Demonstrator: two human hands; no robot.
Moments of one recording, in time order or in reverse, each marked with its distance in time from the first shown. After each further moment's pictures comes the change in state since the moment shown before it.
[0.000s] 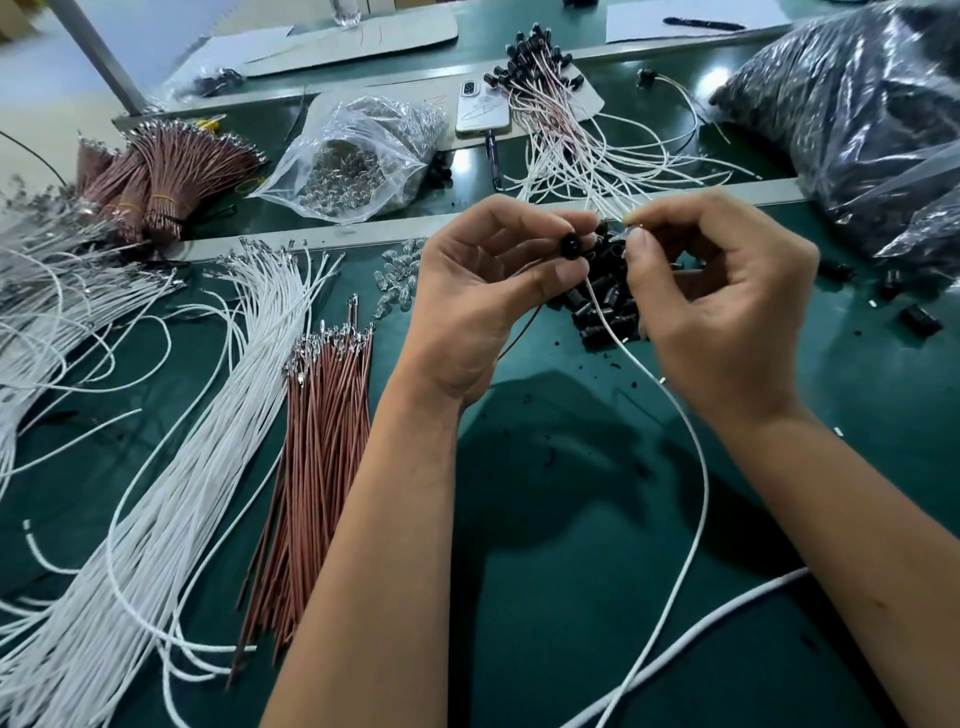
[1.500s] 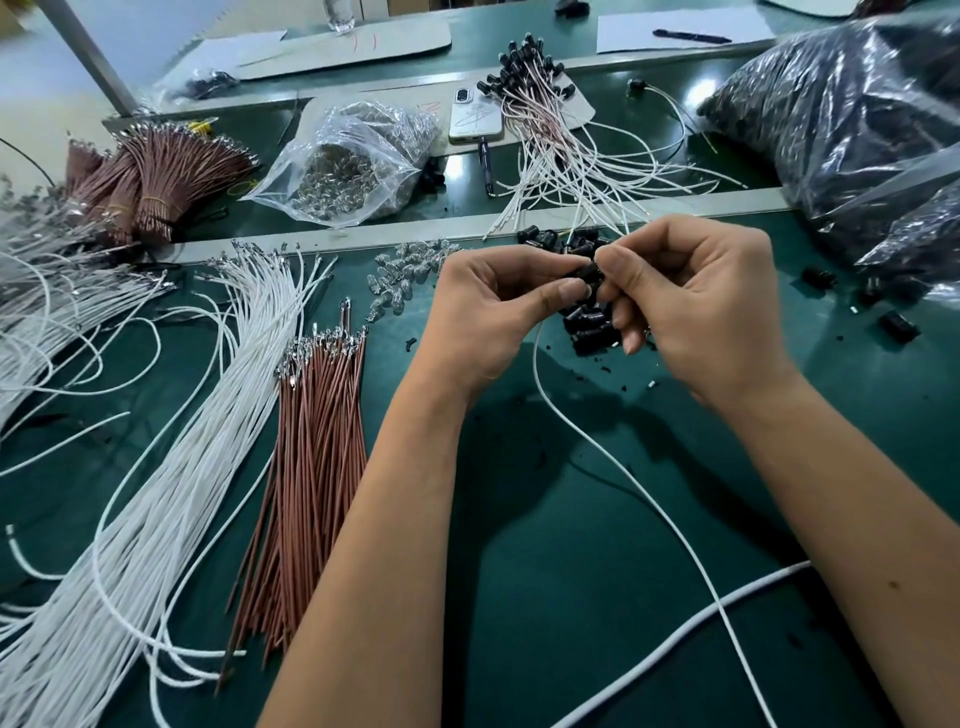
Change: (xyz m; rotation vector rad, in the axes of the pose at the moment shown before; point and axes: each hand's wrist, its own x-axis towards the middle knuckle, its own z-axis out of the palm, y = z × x) left_hand 0.002 -0.013 0.000 0.340 0.089 -0.133; right_hand 0.007 0.012 -0.003 0.349 -0.252 0.377
